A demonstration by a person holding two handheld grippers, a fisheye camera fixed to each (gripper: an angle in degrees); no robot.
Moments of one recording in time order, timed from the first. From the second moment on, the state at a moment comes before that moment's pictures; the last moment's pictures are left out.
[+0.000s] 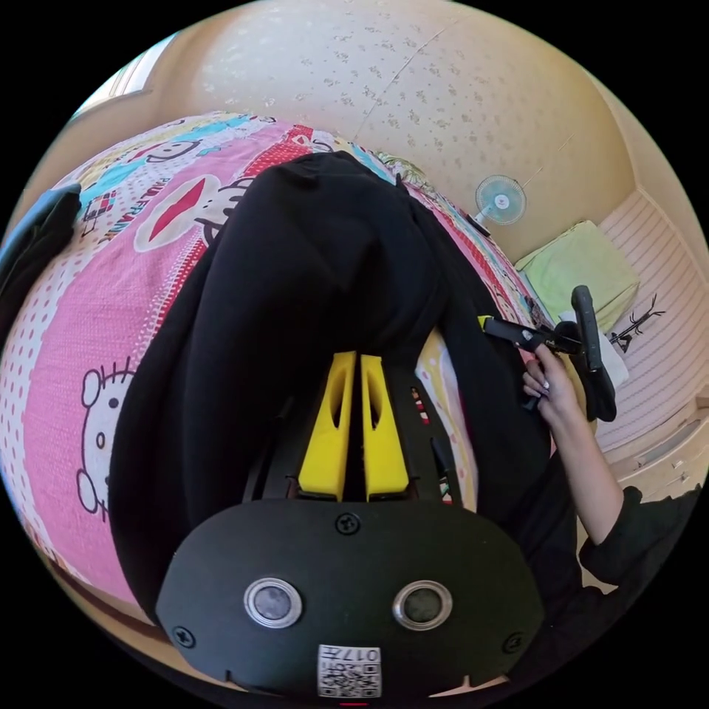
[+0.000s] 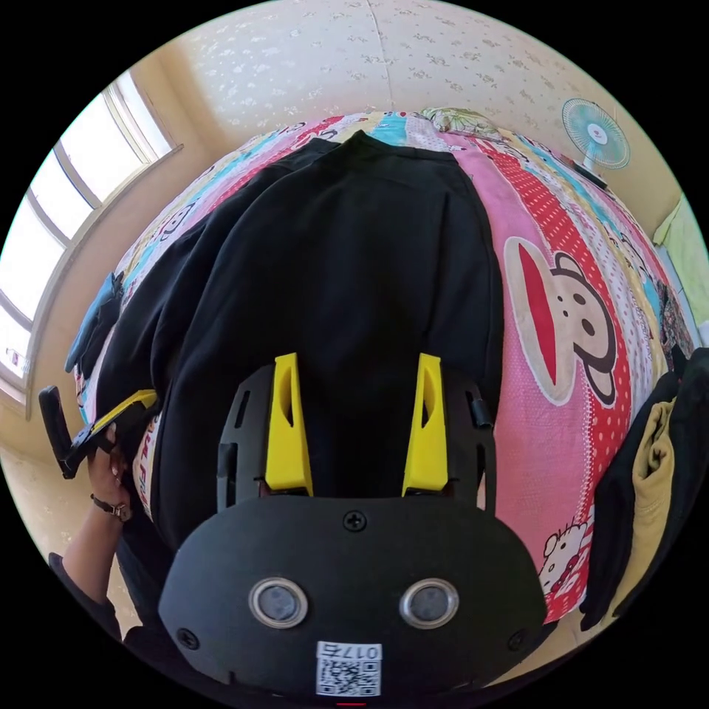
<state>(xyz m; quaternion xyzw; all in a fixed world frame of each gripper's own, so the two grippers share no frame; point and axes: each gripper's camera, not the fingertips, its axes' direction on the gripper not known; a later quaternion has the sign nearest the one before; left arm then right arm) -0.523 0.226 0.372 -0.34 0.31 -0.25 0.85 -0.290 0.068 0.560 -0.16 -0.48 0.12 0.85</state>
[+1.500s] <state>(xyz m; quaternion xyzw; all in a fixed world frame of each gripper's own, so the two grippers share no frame) -0.624 0.279 0.212 -0.39 0.40 -0.22 0.80 -0.276 0.147 0.361 -0.02 -0.68 -0.05 0.73</state>
